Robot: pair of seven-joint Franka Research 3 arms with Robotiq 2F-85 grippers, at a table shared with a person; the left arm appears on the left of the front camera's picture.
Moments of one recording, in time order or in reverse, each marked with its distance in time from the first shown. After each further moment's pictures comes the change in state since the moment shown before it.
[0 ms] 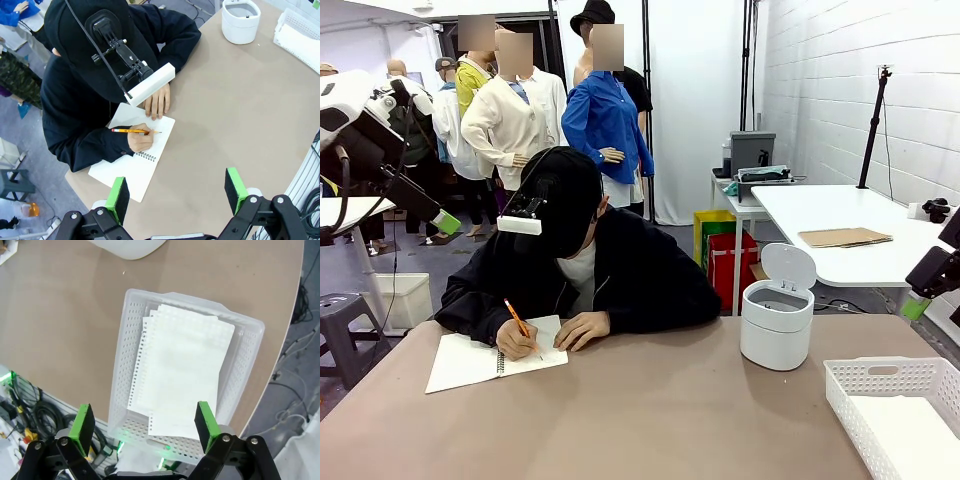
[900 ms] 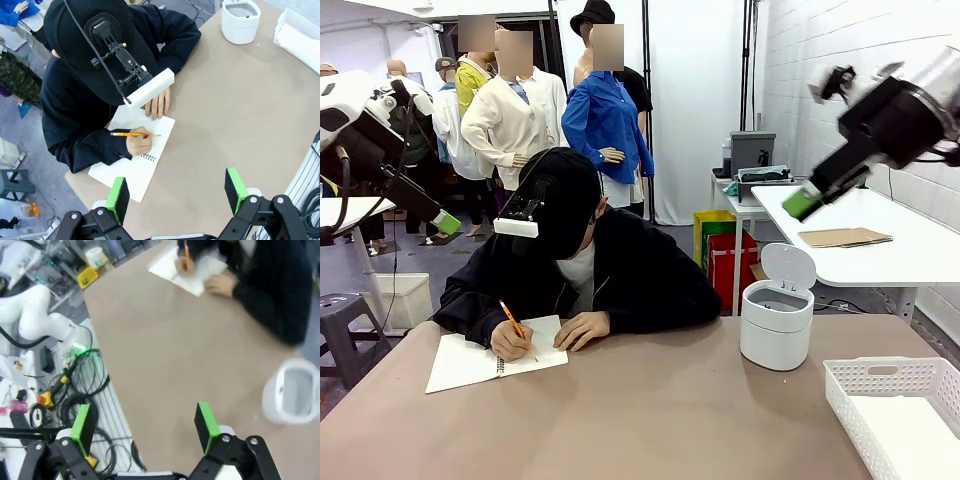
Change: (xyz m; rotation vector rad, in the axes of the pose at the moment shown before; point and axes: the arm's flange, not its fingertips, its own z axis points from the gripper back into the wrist) left arm 0.000 0.000 0.000 0.000 0.000 0.000; right arm 0.030 0.214 0.077 0.435 -0.293 0.783
